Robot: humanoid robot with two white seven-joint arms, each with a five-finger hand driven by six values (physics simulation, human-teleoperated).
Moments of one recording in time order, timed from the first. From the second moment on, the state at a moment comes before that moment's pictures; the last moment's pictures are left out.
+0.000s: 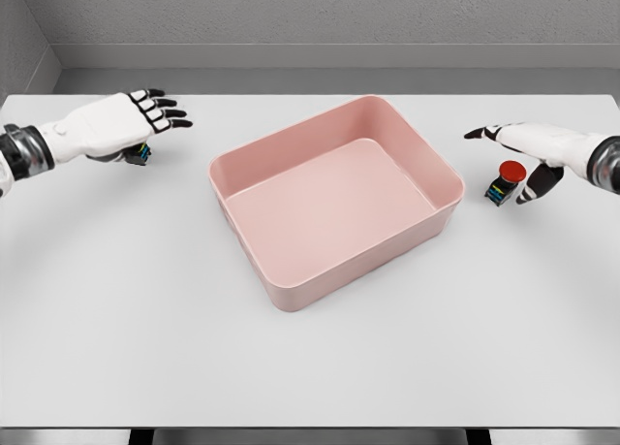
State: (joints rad) left arm -1.07 0.74 -1.35 -0.83 -0.76 -0.61 0.41; right arm -0.62 -0.88 0.62 -1.59 0.30 0.13 0.61
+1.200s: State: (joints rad) left arm -1.07 0.69 -1.40 -0.69 -0.75 -0.61 0.41; right arm -0.67 -0.84 0.70 -1.43 0.32 0.12 0.61
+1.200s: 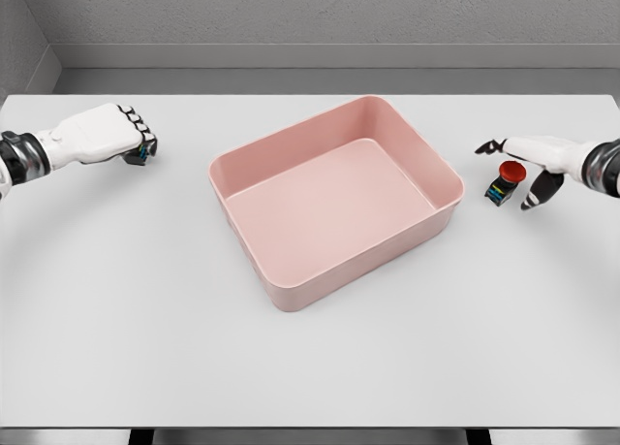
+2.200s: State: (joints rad) left arm -1.10 0.69 -1.40 -0.72 -0.79 -0.61 0.41; right arm -0.69 -0.85 0.70 -1.45 0.34 0.11 0.61
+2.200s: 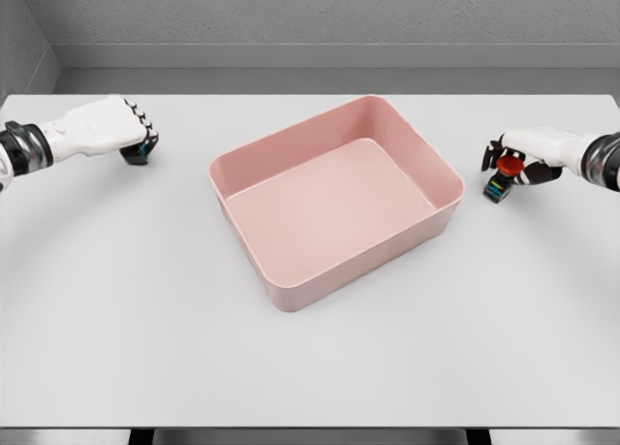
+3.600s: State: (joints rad) left arm -1.11 0.70 -1.42 -0.79 -0.79 -0.61 0.40; right arm -0.83 -0.79 0.68 -1.72 0.32 0.12 0.61
